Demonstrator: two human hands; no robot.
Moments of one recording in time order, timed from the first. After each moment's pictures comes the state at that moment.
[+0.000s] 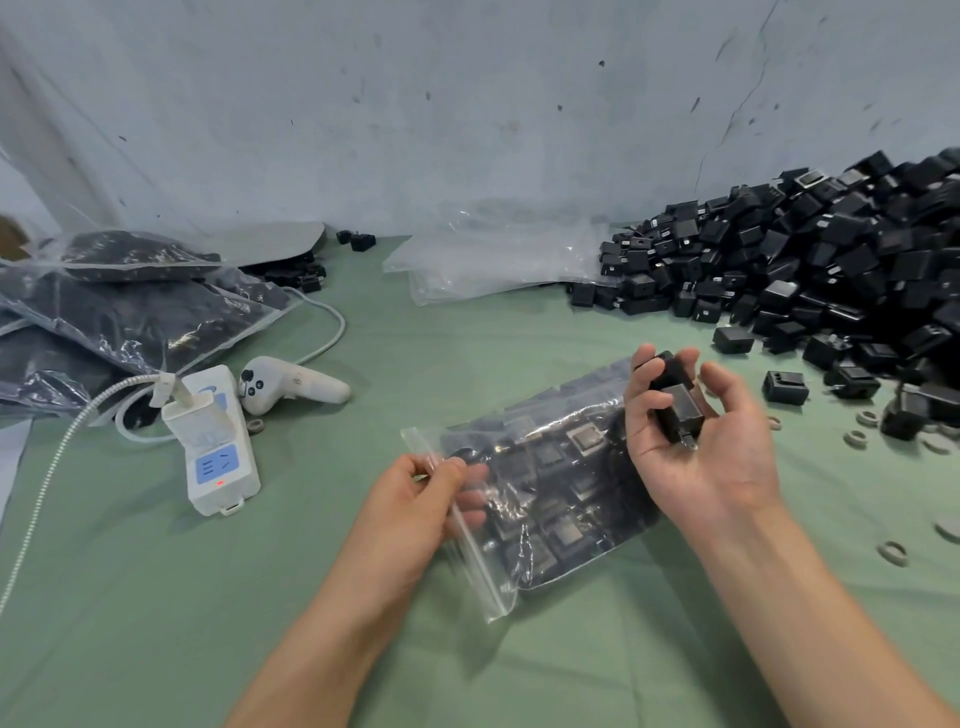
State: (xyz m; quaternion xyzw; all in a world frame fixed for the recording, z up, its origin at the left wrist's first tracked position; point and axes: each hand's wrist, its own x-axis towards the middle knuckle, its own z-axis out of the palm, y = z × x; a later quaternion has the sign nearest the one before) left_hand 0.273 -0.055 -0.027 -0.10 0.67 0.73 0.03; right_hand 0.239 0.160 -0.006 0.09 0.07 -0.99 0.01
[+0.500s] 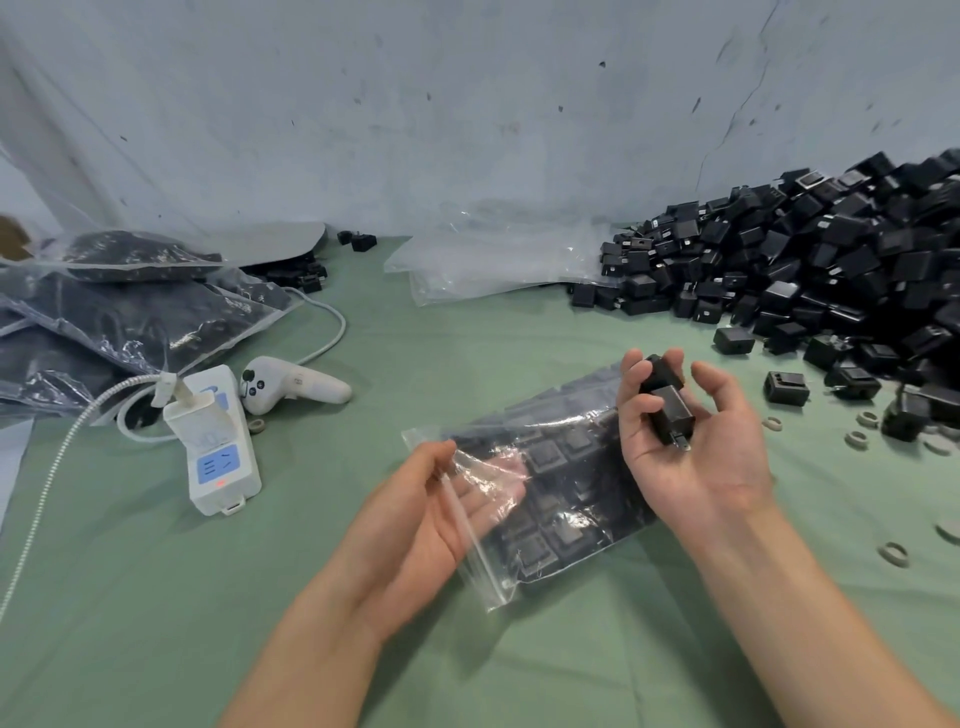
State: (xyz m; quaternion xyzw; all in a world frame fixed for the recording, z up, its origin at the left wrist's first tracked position) left_hand 0.269 -0.053 -0.013 -0.11 0.39 0.89 0.18; right_hand 0.241 0.156 -0.004 0.10 0.10 -0.99 0.02
